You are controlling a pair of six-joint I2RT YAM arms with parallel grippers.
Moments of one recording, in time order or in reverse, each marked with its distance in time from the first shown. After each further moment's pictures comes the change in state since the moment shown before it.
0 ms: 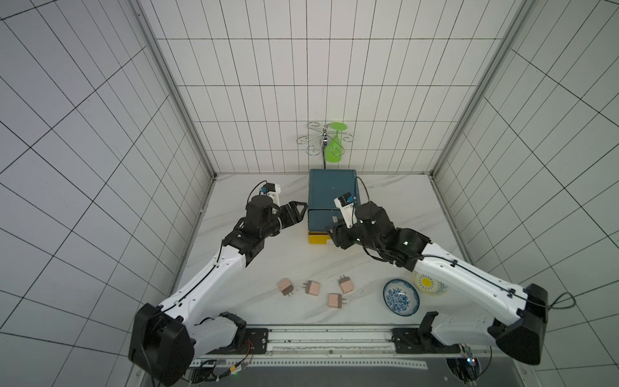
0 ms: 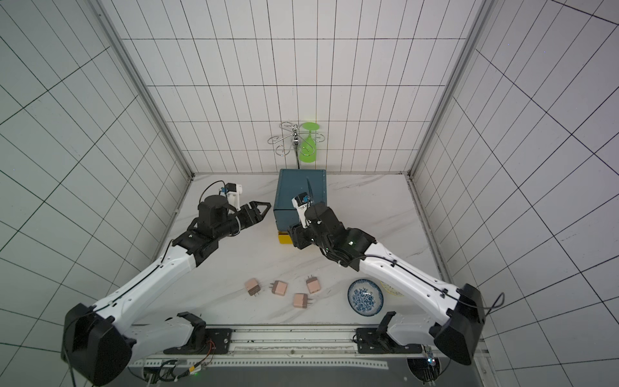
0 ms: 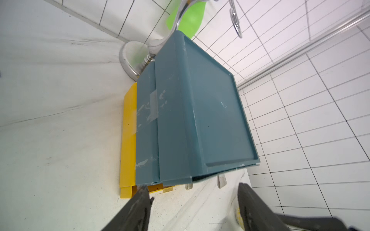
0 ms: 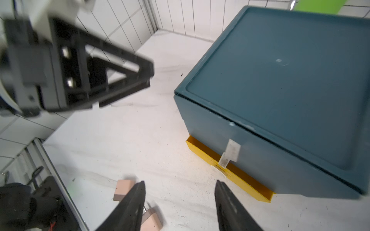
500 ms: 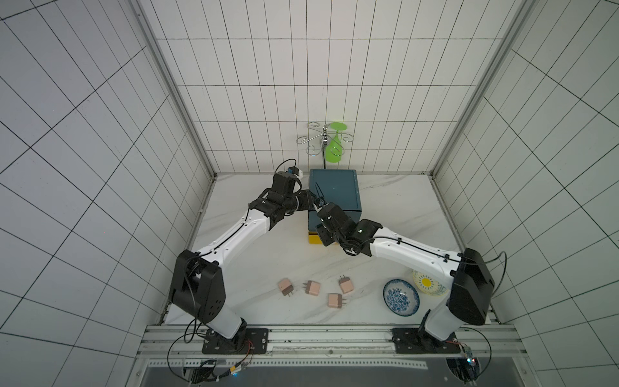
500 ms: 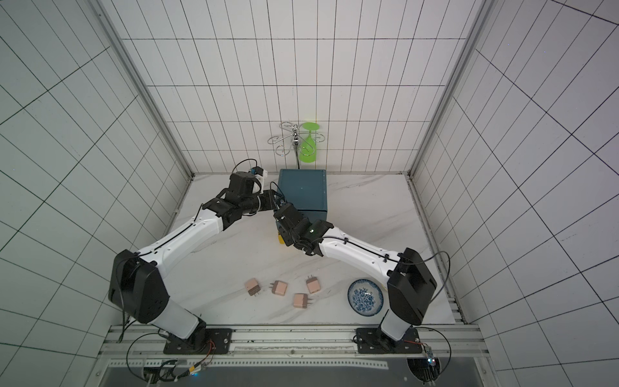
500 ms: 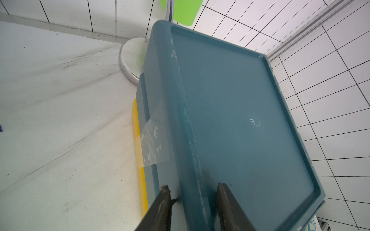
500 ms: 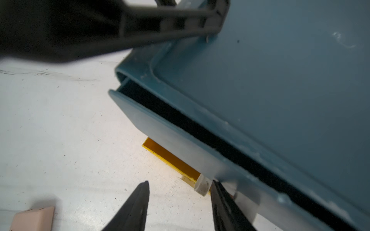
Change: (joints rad) left arm -0.029 0.429 0.524 -0.356 -0.080 0.352; right arm 0.101 0.443 0.202 -0.058 0.317 -0.138
